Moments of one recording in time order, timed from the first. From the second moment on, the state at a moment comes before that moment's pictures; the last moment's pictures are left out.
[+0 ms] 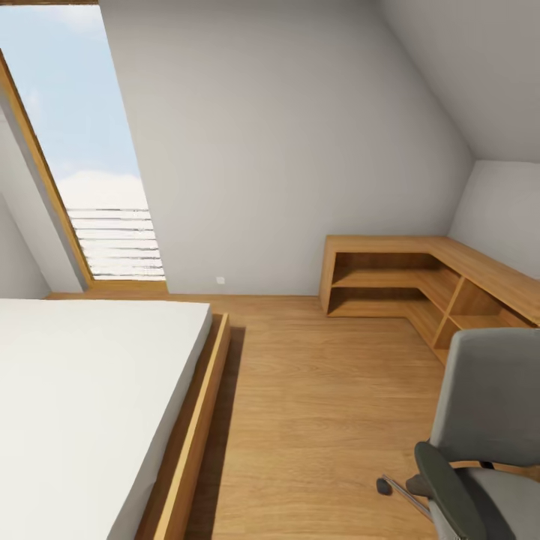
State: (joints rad) left arm 0.02 -0.09 0.26 -0.48 -0.06 -0.47 0.01; right arm -0.24 0.00 0.39 0.02 -0.25 -0.78 -0.24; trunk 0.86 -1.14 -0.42
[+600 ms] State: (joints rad) left arm 0.02 -0.08 0.26 -0.45 -0.06 -0.47 0.01; right arm -0.24 0.00 0.39 0.02 -0.25 -0.78 -0.24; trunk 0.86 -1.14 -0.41
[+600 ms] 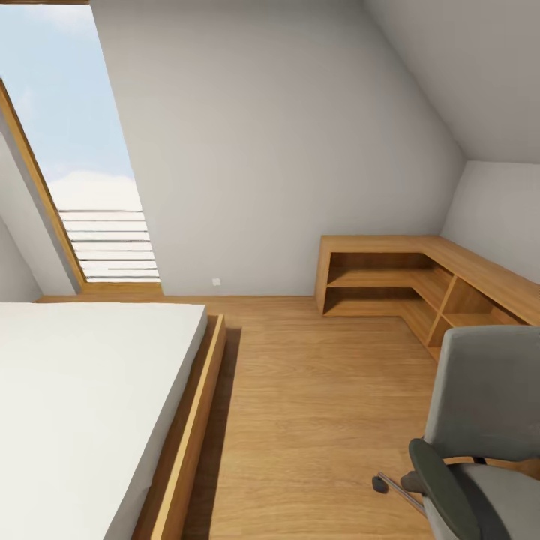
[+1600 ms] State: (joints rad) left arm 0.02 -0.08 0.26 -0.45 -0.06 -0.47 0.01; right arm -0.24 0.00 0.39 0.02 -0.25 -0.78 -0.24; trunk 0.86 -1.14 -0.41
